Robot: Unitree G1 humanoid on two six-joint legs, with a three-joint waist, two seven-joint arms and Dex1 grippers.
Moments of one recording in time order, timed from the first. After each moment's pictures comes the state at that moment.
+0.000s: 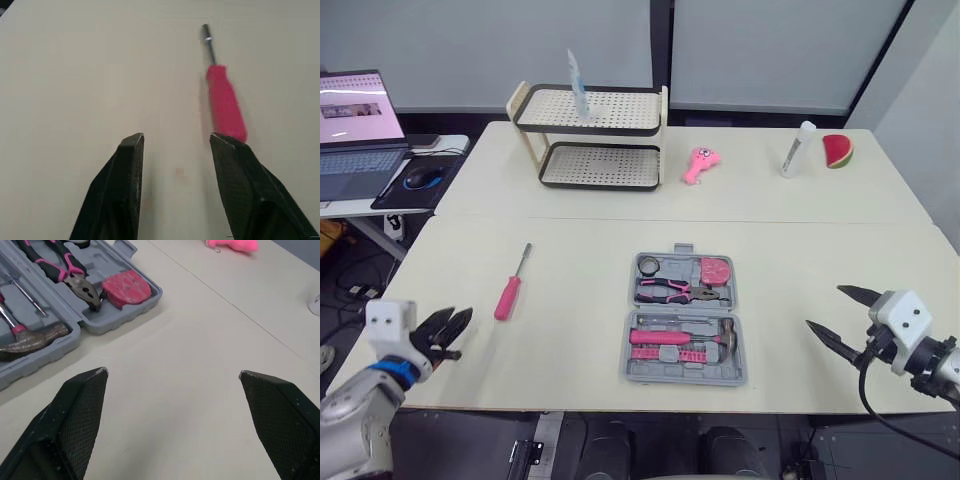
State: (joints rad) left arm 0.14 0.54 0.64 0.20 -0.40 0.30 -0.69; right arm 0.32 -0.70 -0.34 -0.25 0.26 0.07 0.80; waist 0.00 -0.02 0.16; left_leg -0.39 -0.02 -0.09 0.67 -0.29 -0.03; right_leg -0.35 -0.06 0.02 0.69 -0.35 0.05
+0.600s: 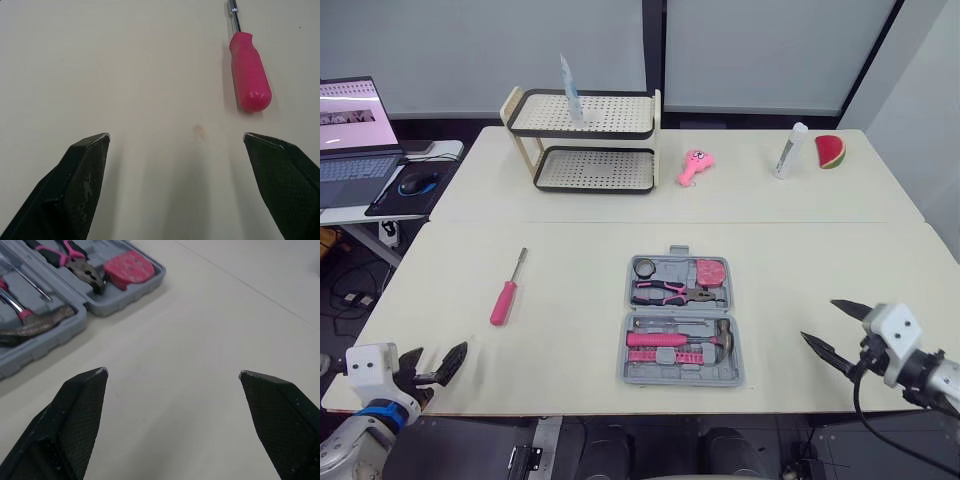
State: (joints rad) left arm 0.22 0.52 0.64 0.22 -0.43 0.23 -0.68; right arm 0.26 -0.72 -0.27 -0.30 0.30 0.17 0.83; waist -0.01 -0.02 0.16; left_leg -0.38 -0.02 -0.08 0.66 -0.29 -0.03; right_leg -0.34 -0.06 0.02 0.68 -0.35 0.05
